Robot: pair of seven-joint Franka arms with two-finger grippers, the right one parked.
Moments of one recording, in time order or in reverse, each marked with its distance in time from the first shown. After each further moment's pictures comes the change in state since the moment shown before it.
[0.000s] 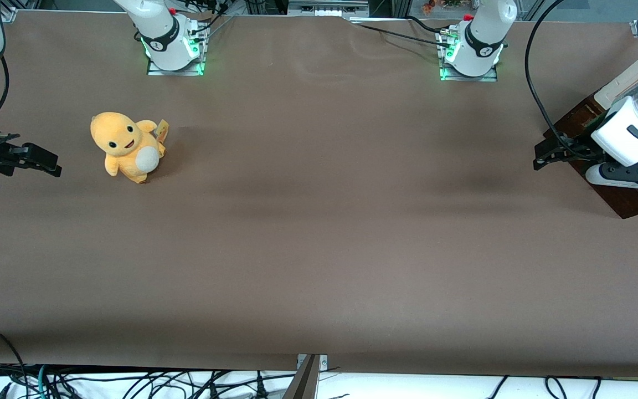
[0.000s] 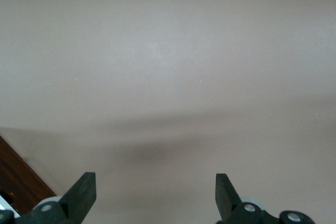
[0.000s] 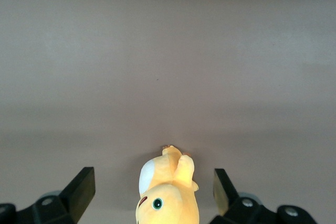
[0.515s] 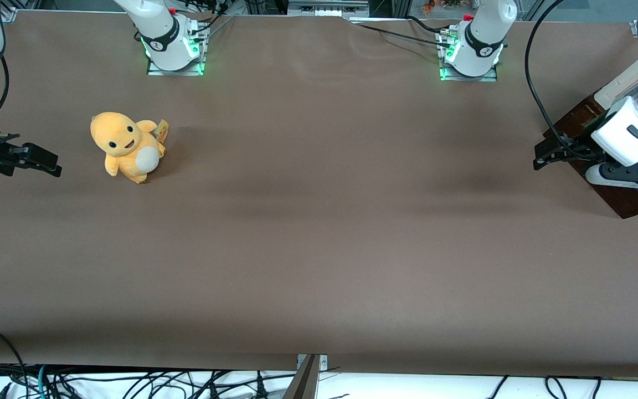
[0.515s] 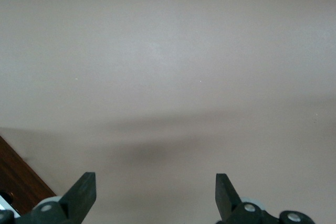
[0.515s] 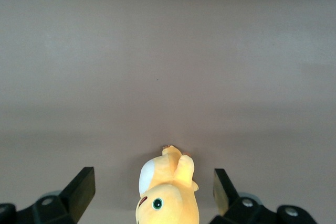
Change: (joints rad) arm 0.000 0.000 0.000 0.000 0.000 0.000 0.000
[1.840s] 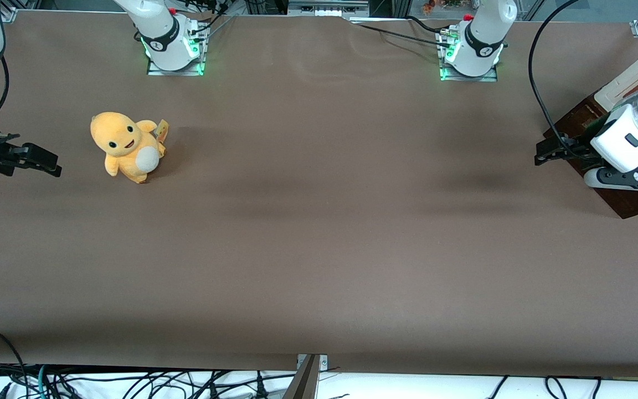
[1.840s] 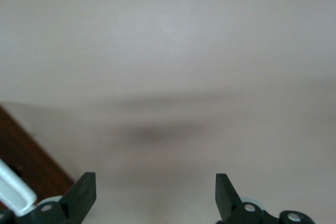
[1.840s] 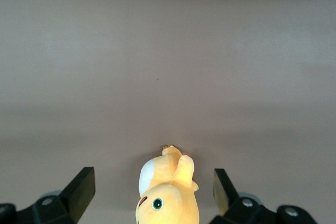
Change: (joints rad) arm 0.015 0.018 0.012 0.000 0.056 -0.096 0.000
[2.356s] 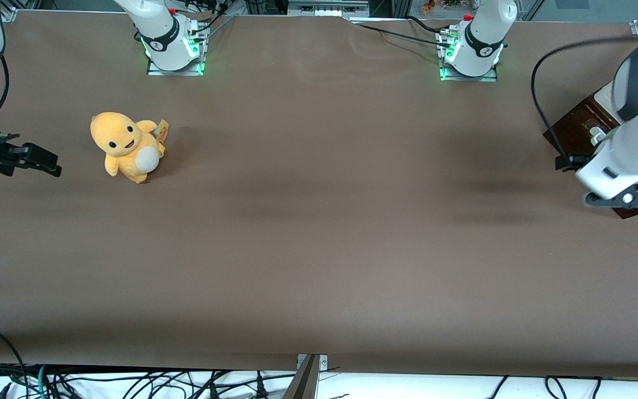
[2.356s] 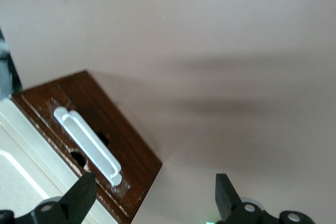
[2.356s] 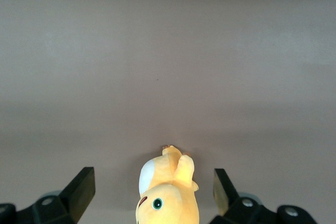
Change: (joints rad) arm -0.004 0.138 -0.007 -0.003 0.338 -0.087 -0.077
